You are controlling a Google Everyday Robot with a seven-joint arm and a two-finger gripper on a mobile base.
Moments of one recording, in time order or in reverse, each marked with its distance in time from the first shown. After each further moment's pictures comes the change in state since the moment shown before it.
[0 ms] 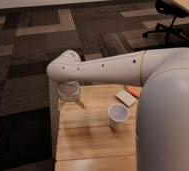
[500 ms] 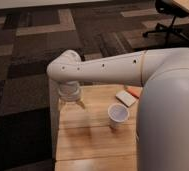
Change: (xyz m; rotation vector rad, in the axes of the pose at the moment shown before) arm -0.003 -0.010 -0.001 -0.006 -0.007 0.022
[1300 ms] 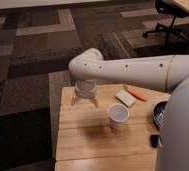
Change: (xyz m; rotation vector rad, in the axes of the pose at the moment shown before) arm -0.019 -0.087 -0.019 -0.035 -0.040 0.095
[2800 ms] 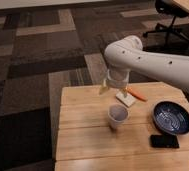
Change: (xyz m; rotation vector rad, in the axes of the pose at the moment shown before) arm -0.026 -0.107 -0.040 0.020 -0.057 0.097
